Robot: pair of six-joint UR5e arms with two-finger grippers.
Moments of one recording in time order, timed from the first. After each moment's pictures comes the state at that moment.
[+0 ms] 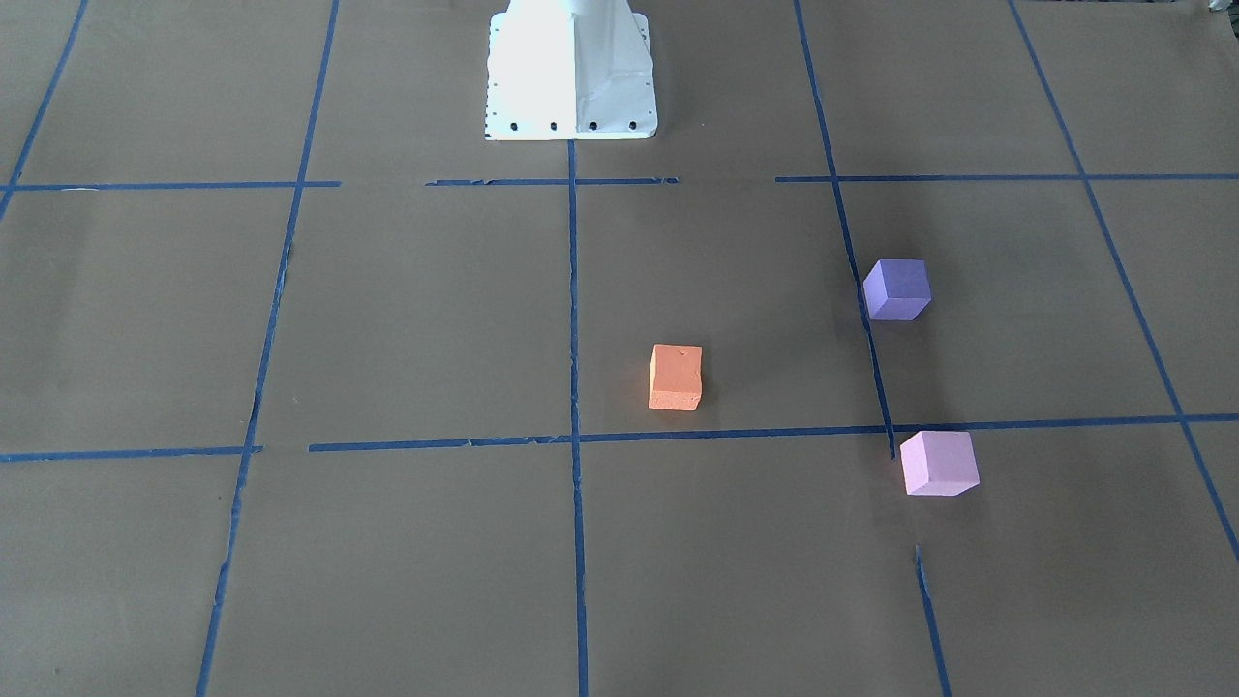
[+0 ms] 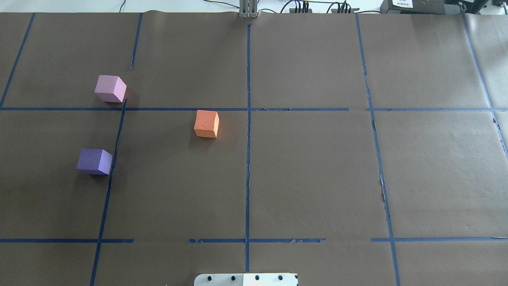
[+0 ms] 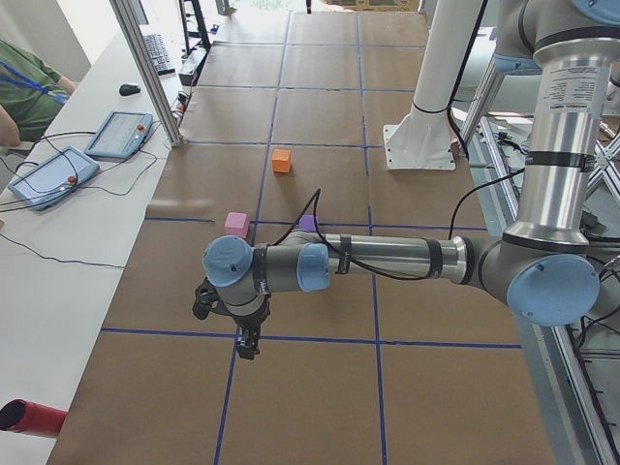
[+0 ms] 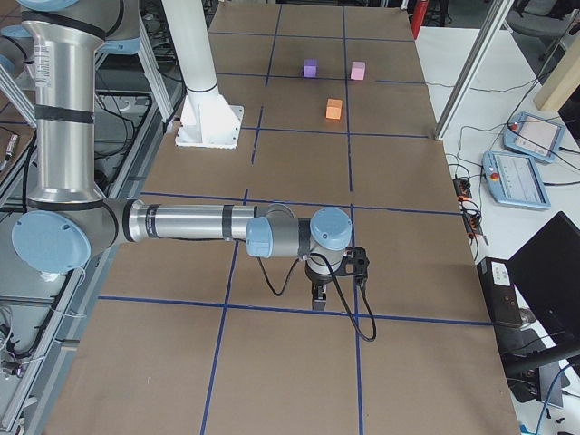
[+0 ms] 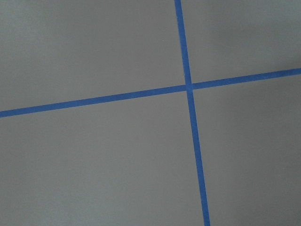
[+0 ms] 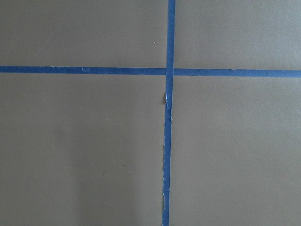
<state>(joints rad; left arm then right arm) -1.61 -1.64 -1.54 -1.45 -2.34 0.24 1.52 -1.64 1.67 -1.56 2.37 0.05</state>
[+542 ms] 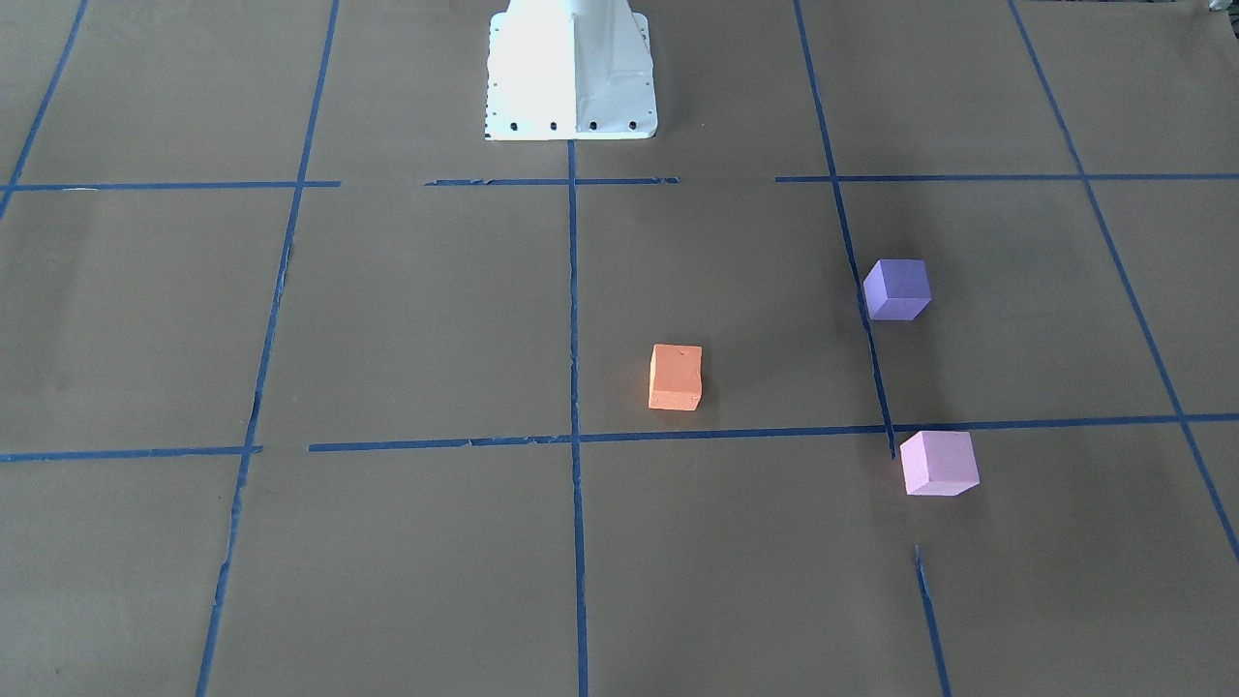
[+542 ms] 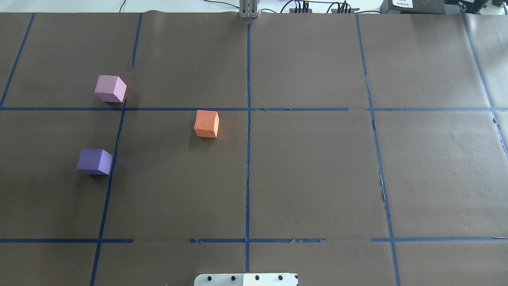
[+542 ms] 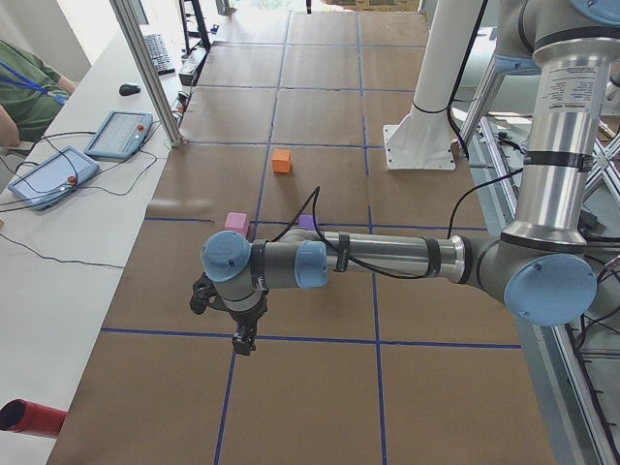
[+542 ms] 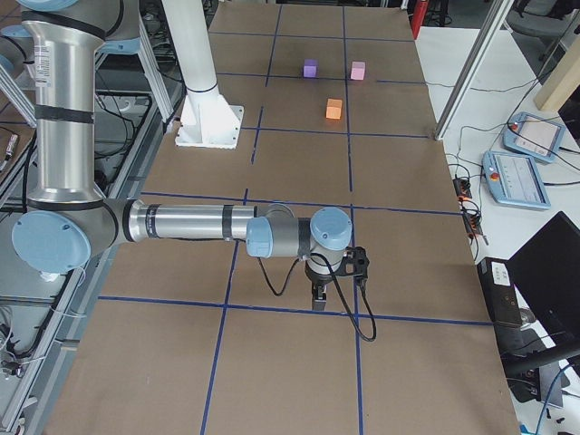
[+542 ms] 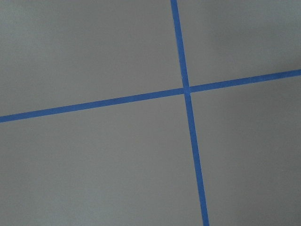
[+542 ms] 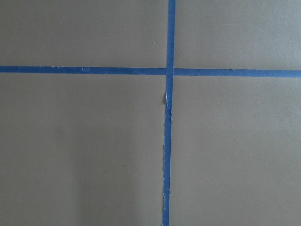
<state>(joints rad) -1.60 -1.66 -1.55 -1.47 -2.34 0.23 1.51 -1.64 1.67 -1.56 2.37 0.05</state>
